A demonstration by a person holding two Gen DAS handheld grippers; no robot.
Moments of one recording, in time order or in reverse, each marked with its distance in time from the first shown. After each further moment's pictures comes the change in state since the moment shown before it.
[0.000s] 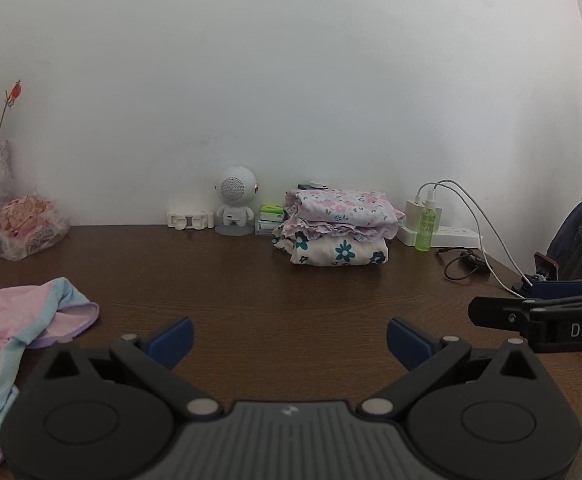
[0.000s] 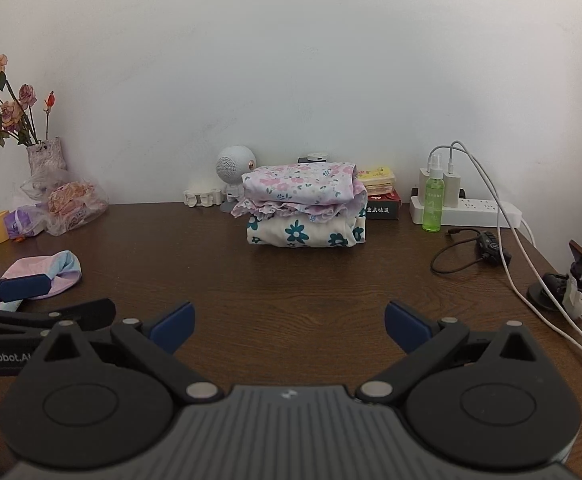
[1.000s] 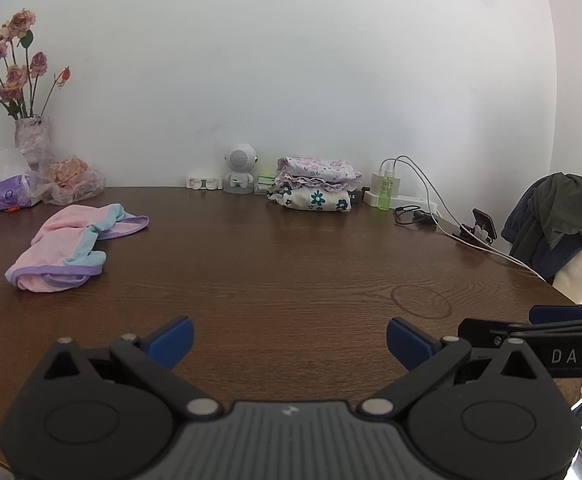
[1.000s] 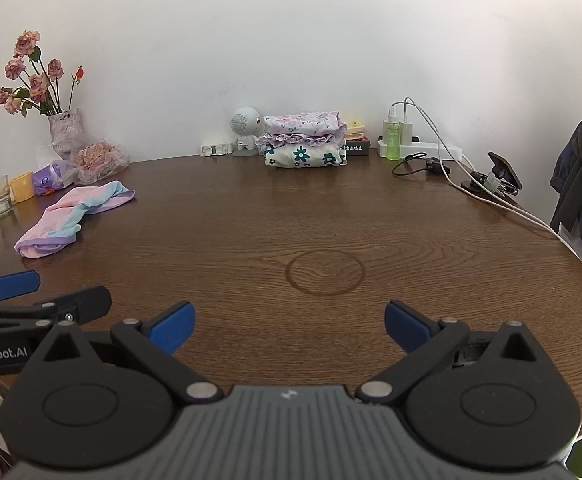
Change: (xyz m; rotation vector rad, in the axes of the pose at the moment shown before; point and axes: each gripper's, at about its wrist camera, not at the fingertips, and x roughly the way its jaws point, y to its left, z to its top) left arm -0.177 -0.005 -0.104 -0.026 0.011 -0.009; right arm -0.174 0.073 -0.130 0.045 0.043 -0.078
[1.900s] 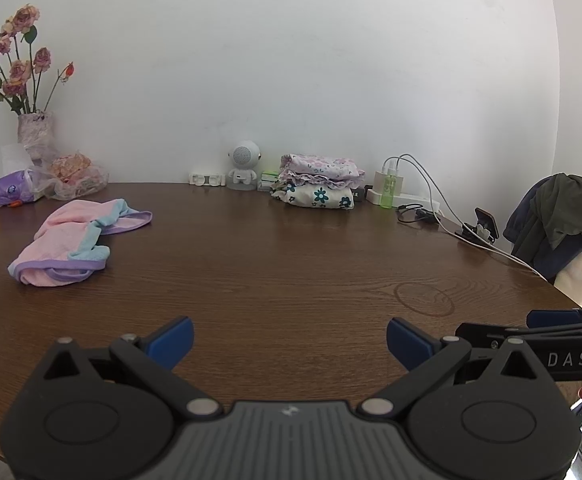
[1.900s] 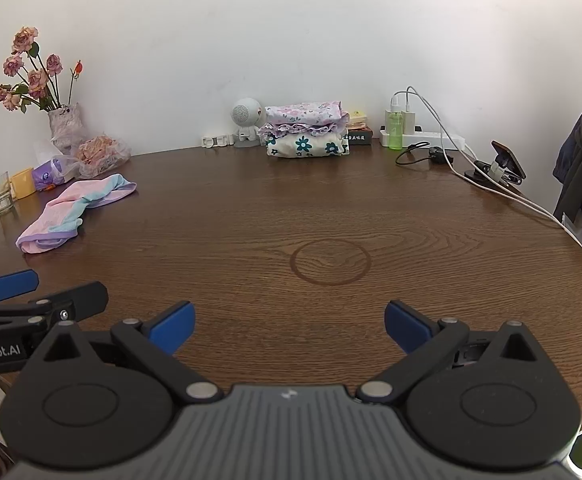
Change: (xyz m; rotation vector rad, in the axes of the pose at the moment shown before) left arm -0.001 0.002 -0.002 -0.013 0.009 0.000; right arm 0.004 0.003 -0.002 0.004 0.024 0.008
